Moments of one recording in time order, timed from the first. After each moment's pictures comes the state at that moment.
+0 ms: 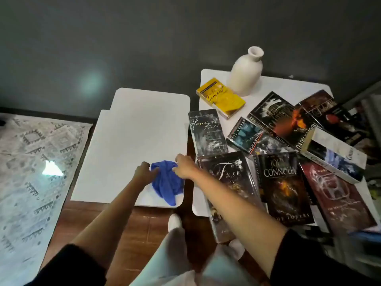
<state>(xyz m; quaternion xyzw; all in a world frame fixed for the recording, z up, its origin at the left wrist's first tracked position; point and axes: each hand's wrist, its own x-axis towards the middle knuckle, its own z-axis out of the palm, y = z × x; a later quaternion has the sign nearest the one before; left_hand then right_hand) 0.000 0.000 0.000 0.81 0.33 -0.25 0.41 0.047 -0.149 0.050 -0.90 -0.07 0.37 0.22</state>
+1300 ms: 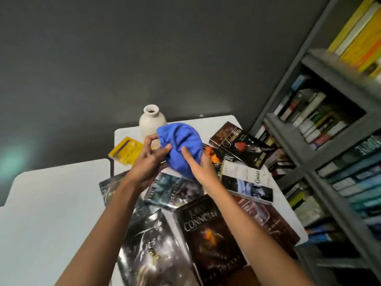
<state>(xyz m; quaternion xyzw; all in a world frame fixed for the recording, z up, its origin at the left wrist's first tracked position) 0.168 -0.261 0.203 0.53 0.02 -0.17 0.83 0.147 -0.408 0.178 -0.76 0.10 -0.01 0.65</state>
